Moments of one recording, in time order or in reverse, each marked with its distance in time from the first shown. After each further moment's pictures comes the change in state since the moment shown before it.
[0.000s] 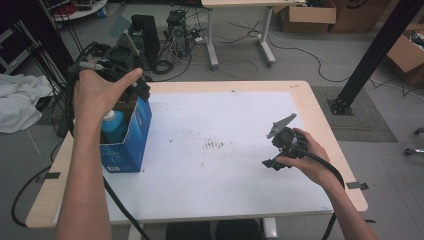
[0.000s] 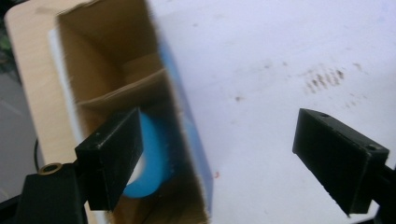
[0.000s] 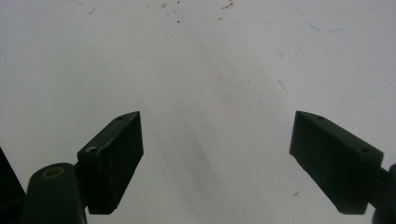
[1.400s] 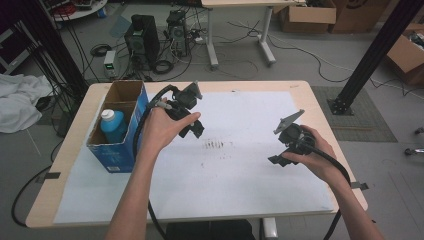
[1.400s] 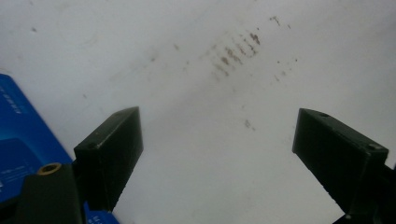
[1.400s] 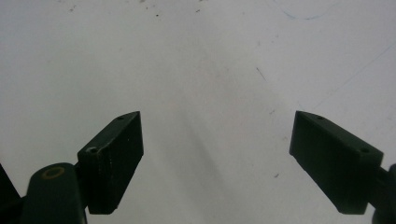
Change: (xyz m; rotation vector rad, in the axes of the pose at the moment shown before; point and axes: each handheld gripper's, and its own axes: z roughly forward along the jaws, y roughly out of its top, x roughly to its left) left arm -0.107 -0.010 0.114 0.091 -0.156 0.255; right arm -0.014 -0.008 -0.009 0.005 -0.016 0.042
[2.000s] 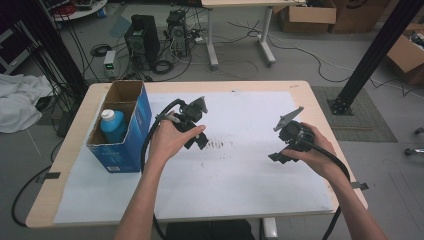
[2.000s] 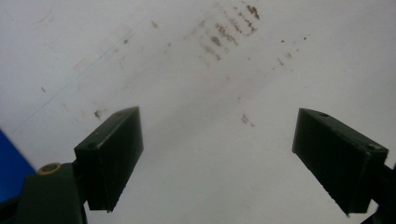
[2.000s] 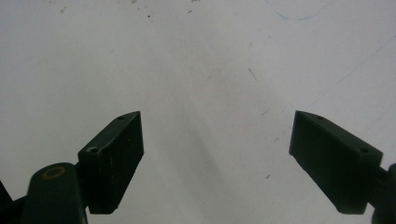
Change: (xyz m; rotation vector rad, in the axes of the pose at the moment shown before) left arm -0.009 -0.006 0.037 0.040 -0.012 0.015; right arm -0.007 0.004 0.000 0.010 -0.005 0.001
